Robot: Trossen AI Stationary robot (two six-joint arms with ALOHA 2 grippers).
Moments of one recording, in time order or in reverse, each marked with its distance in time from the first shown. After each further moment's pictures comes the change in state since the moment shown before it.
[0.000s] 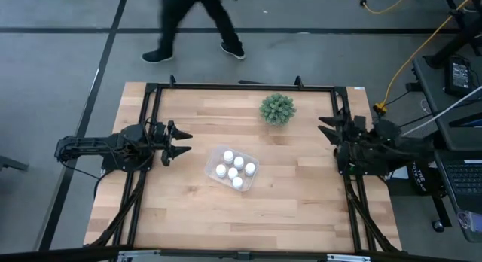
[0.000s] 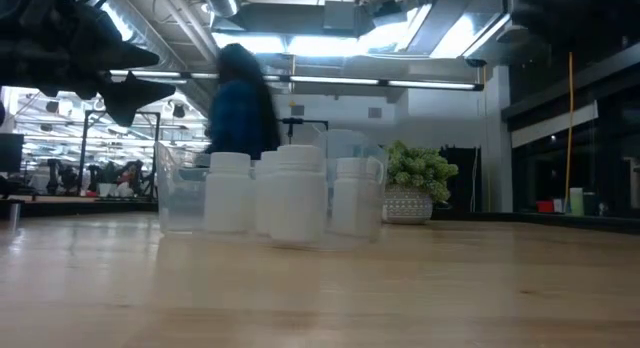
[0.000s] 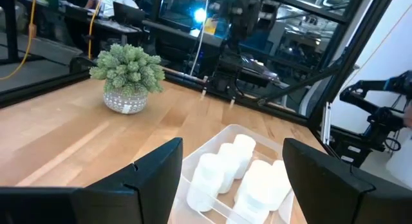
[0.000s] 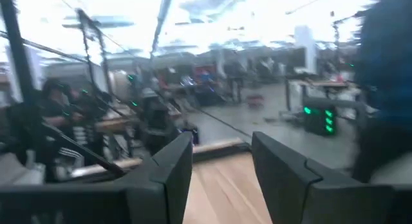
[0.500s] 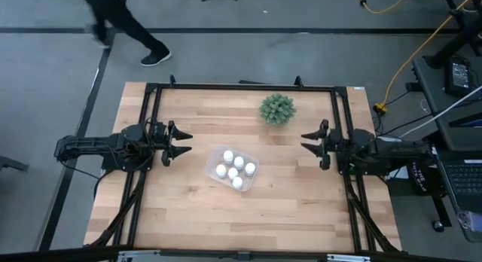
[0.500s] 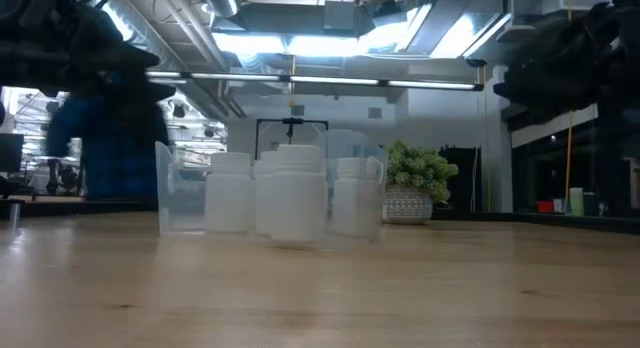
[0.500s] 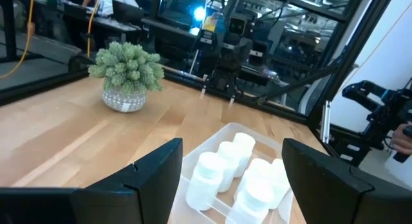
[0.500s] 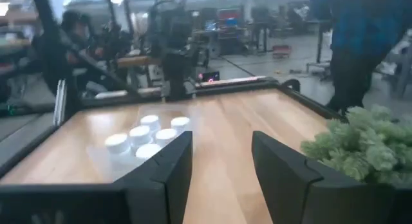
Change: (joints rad) left arm -0.001 0.012 0.000 0.006 0.002 0.000; right arm -0.049 0.028 -0.254 0.049 -0.157 0.040
